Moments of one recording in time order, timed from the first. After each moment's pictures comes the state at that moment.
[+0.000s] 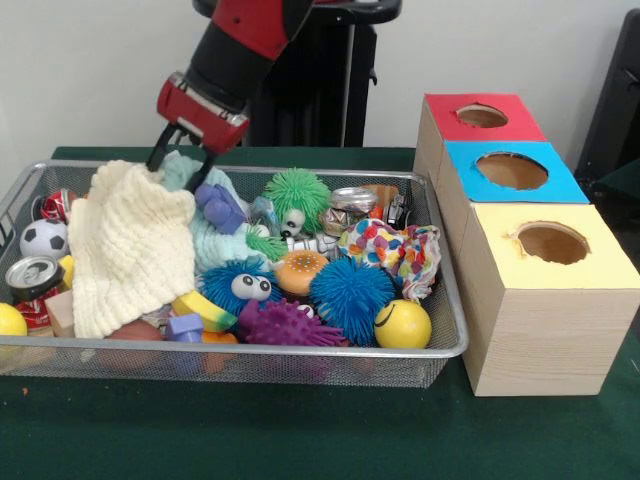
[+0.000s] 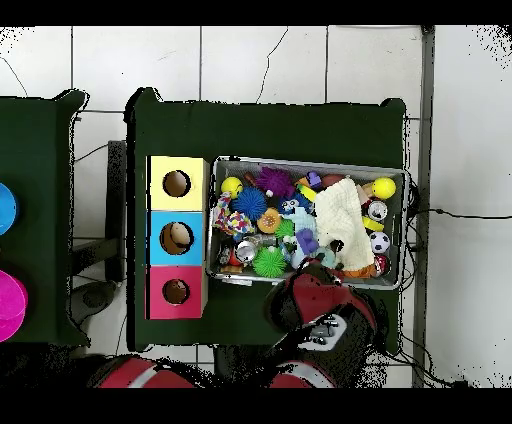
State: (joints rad) arm -0.08 -0.35 -0.51 1.76 -0.37 -0.09 2.26
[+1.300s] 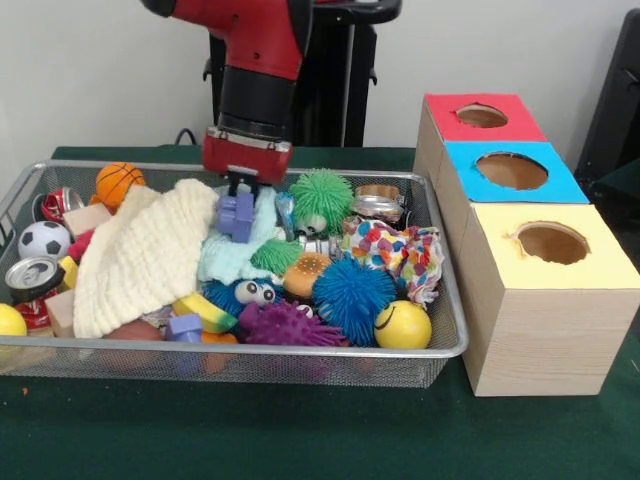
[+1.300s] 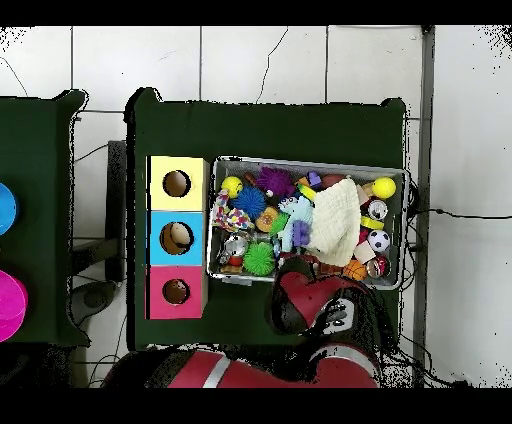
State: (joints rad) arm -0.15 -0.39 -0.31 1.77 -0.66 -0.30 2.26
